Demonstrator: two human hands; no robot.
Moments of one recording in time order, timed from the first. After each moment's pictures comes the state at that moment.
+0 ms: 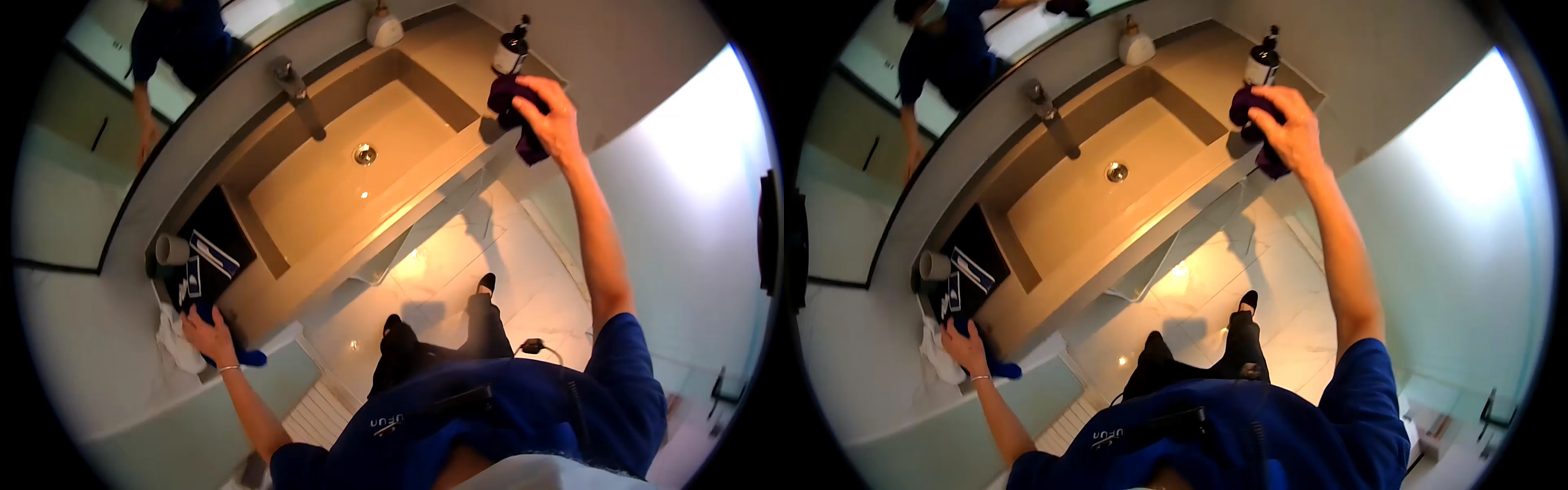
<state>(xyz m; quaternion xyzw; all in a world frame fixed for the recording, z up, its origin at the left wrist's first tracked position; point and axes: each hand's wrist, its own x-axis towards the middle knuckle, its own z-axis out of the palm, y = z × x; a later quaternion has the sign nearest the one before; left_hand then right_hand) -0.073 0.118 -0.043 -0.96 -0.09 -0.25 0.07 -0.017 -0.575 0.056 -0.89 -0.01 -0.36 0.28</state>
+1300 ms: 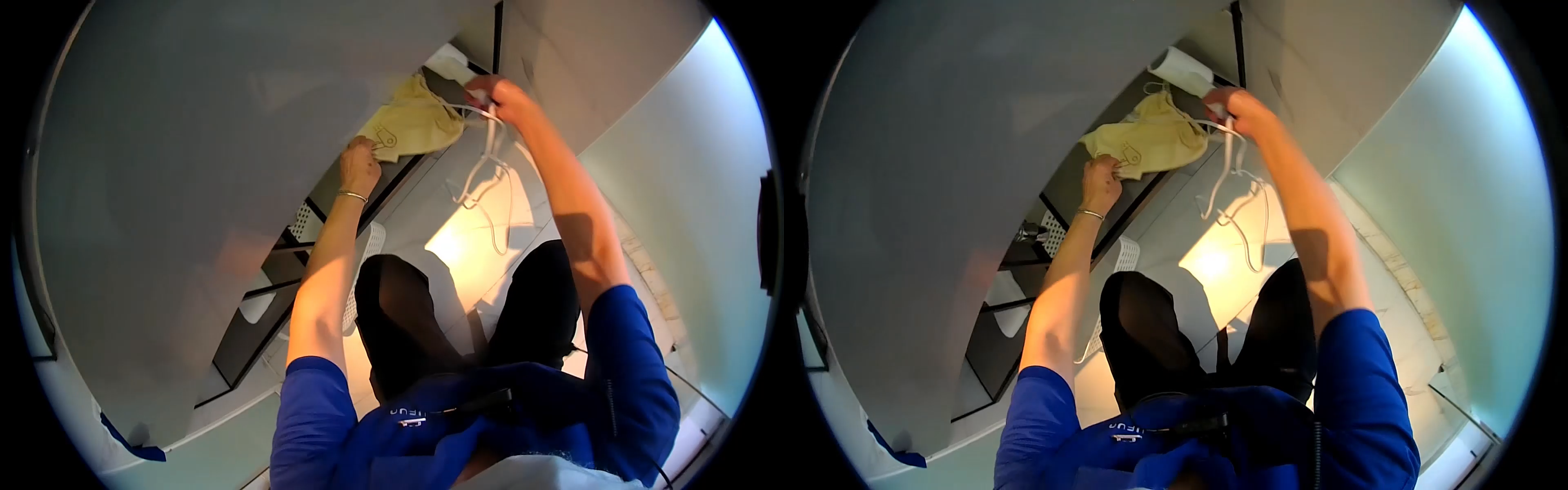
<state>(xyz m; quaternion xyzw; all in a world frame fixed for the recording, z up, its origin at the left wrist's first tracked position) 0.168 -0.528 -0.573 -0.92 0.34 -0.04 -0.17 0.086 -0.831 -0.531 -0.53 0.29 0.04 0.80</state>
